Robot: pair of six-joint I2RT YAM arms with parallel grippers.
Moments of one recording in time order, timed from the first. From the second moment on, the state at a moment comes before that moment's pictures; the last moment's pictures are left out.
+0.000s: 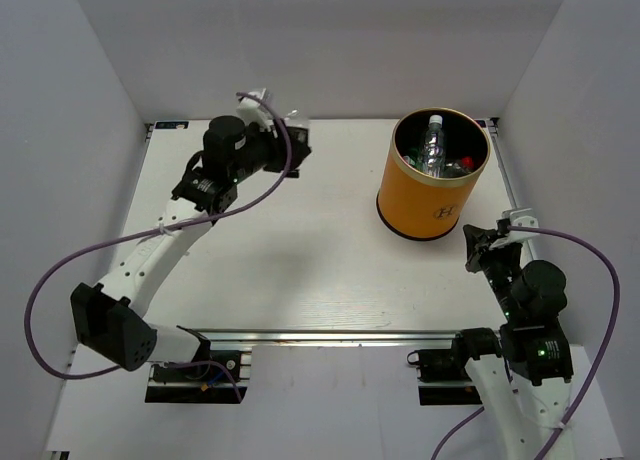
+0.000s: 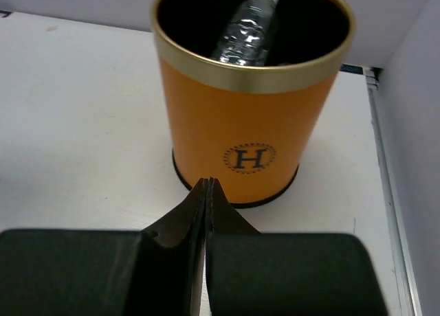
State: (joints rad) left arm -0.45 1.34 1.28 -0.22 0.13 -0.44; right arm 0.15 0.25 0.71 -0.50 -0.13 -0.04
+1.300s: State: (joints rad) left arm -0.77 2.39 2.31 0.20 0.32 -0.32; right arm 0.08 0.18 0.59 -0.40 0.03 -0.03
